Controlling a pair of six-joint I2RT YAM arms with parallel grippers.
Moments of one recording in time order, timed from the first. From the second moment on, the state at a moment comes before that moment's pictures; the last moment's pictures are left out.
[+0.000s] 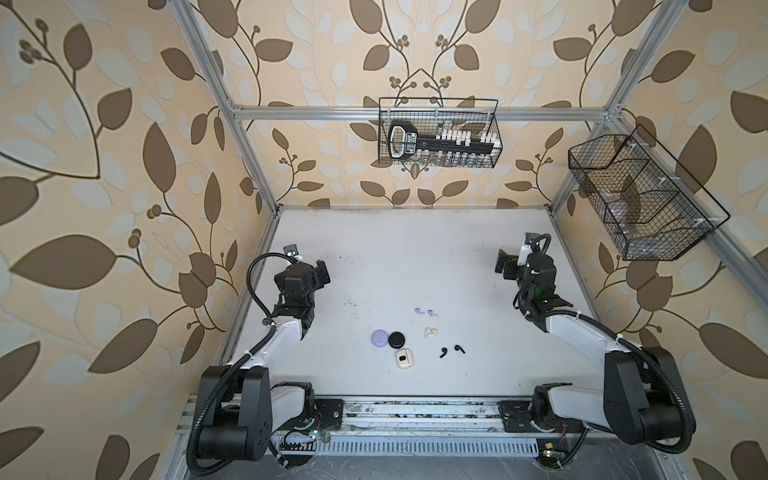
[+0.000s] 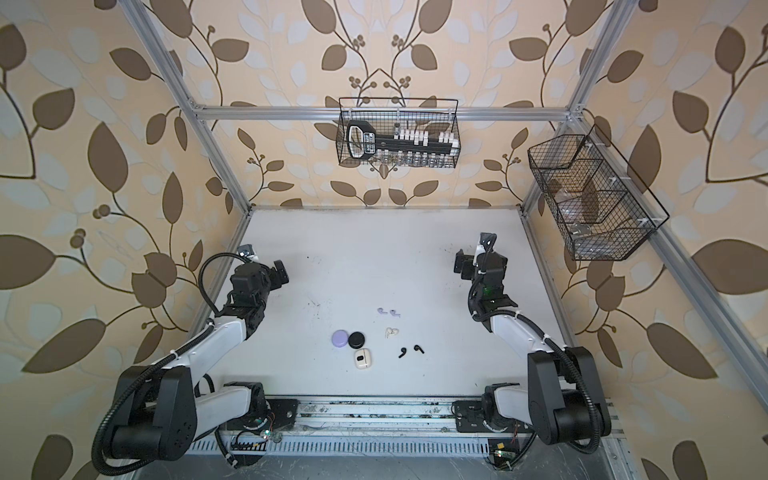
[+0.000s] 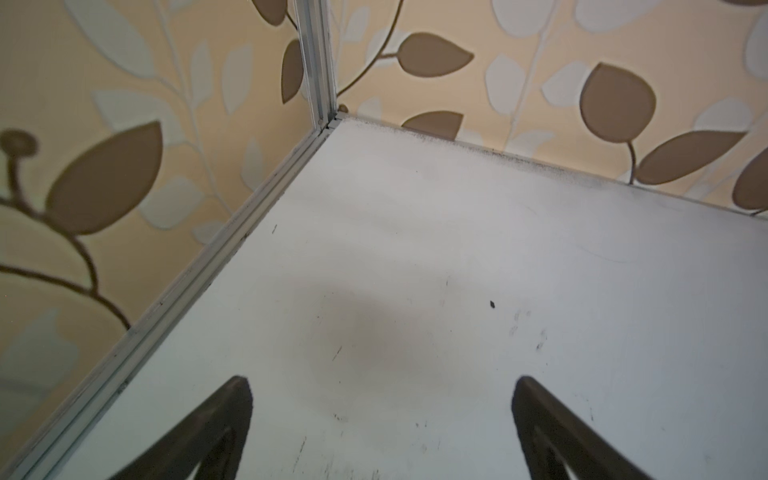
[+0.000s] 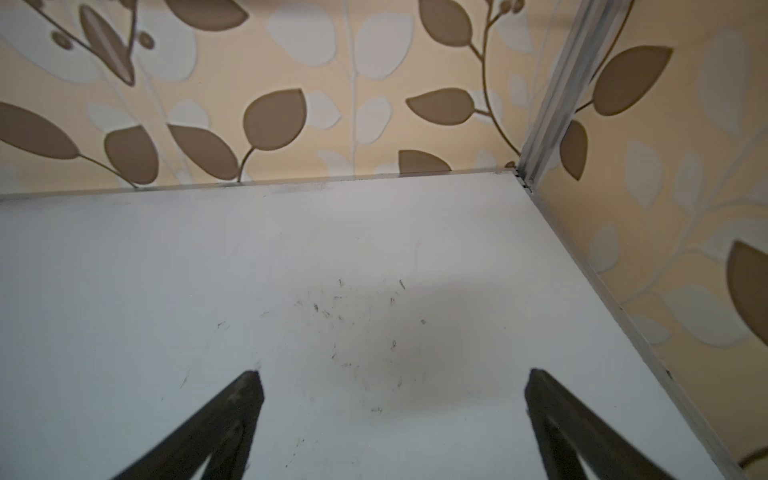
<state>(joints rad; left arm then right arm) 0.01 1.16 0.57 0.15 -0.29 -0.25 0.10 1.28 0.65 0.24 0.37 0.14</state>
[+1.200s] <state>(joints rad) 0.01 0.59 0.40 -0.40 0.08 -0.63 1.15 1.06 0.72 -0.20 0.43 0.54</state>
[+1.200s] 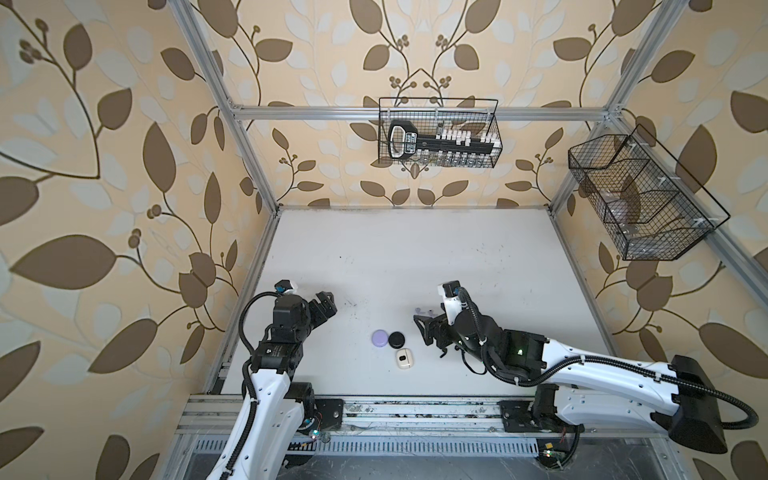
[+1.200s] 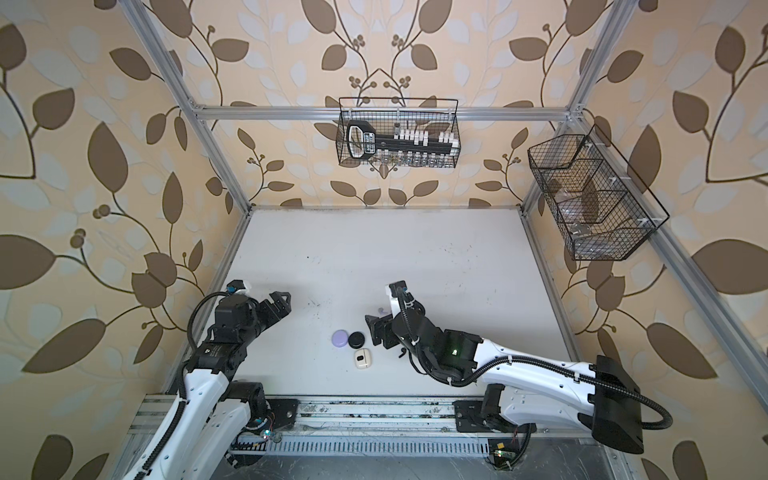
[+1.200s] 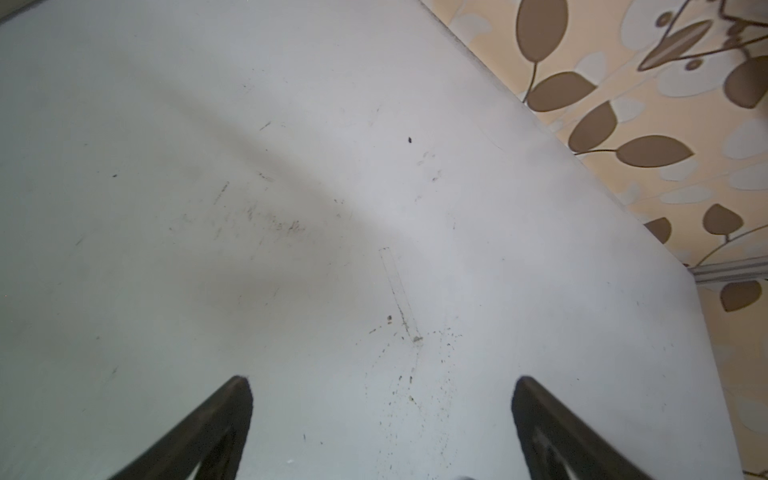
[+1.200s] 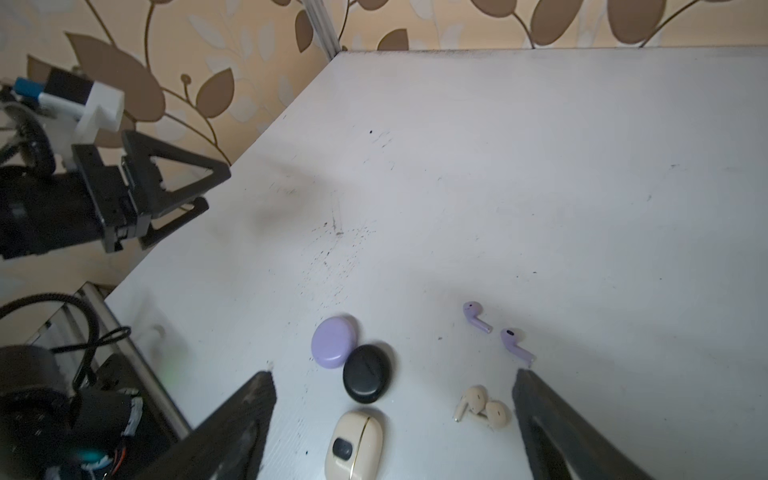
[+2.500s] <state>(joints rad) 0.01 0.55 0.40 -0.39 0.11 -0.63 1.09 1.77 1.10 -0.50 0.08 0.29</state>
